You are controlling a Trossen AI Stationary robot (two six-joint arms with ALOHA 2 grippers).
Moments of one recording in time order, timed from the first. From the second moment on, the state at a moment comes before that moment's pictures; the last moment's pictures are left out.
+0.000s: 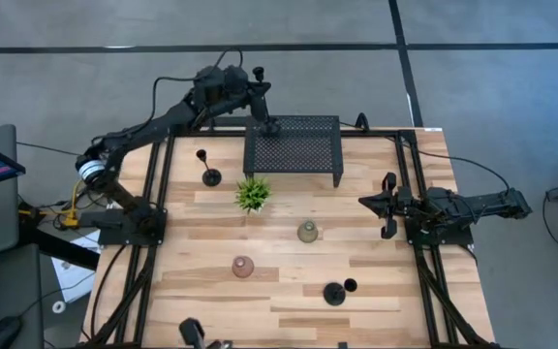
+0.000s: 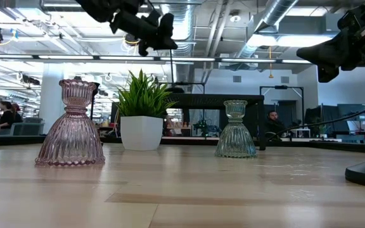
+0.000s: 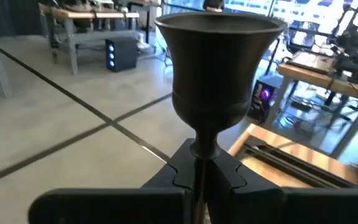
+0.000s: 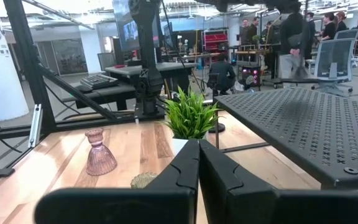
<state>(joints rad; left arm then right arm) 0.66 1.40 1.29 0.15 0.08 -0.07 0.15 0.02 0.01 0.07 0.32 0.07</state>
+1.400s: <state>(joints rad) 0.64 1.49 1.29 0.22 0.05 -0.04 0.15 0.02 0.01 0.07 0.32 0.07</state>
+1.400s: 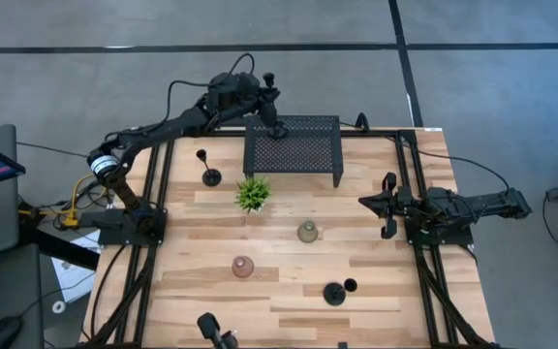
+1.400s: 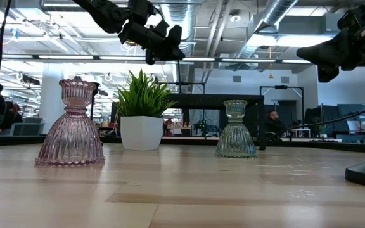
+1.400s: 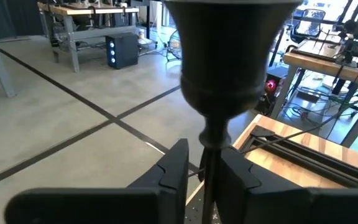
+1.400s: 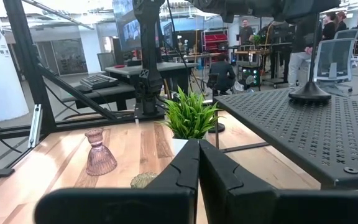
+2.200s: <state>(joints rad) 0.60 1.49 1.29 0.23 0.05 -0.06 0.15 0.02 0.01 0.06 0.32 0.07</state>
